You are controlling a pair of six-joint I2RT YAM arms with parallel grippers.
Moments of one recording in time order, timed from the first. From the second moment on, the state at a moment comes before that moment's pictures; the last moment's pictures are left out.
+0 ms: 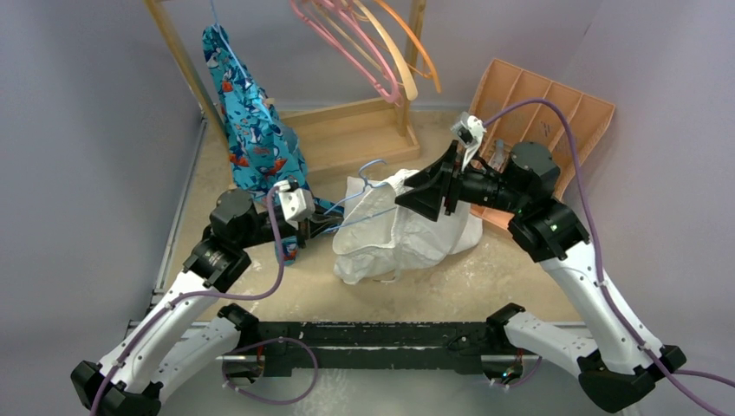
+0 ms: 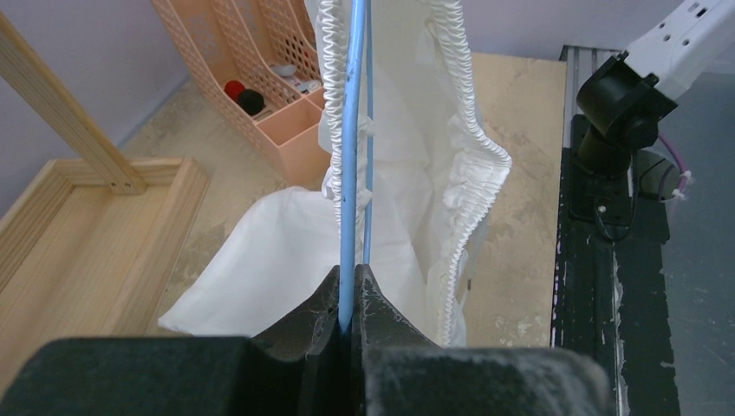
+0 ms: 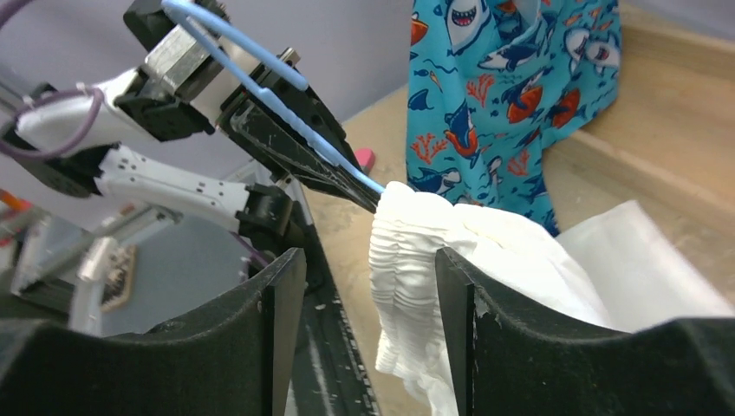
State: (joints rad) left arm -0.53 0.75 0.75 -0.06 0.71 0.14; right arm 0.52 0.96 1.24 -0.37 -0.67 0.31
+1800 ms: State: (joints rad) left arm -0.53 0.75 0.74 -0.07 0.84 0.20; right arm 0.66 1.08 1.36 -0.69 -0.82 -0.30
